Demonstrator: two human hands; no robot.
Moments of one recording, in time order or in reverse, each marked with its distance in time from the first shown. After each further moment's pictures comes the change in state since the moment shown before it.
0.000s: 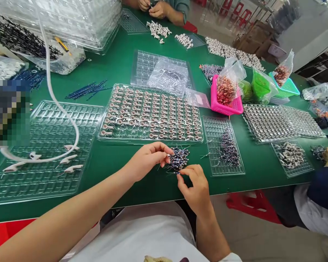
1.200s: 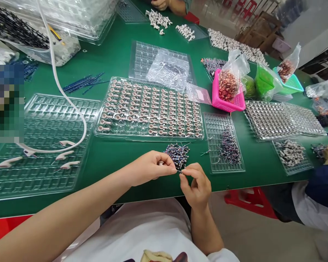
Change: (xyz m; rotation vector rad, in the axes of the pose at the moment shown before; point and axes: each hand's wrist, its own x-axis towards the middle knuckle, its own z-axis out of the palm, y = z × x) left_hand -0.012 0.010 0.010 0.255 -0.224 -0.235; right_hand -0.004 0.002 0.009 0.326 0.204 -0.062
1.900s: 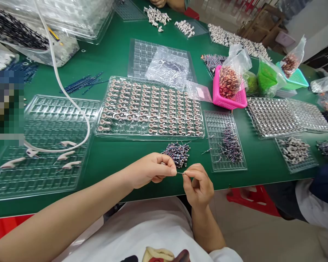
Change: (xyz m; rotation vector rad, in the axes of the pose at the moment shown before) left_hand 0.001 -0.009 0.003 -0.341 -0.124 -0.075; right_hand -0.005 -0.001 0.003 0.078 0.087 0.010
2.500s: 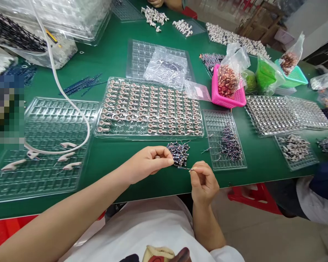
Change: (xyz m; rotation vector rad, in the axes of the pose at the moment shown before) left_hand -0.007 0.010 -0.004 0.254 0.150 0.168; right_hand 0.001 0.004 0.001 0.107 0.181 0.135
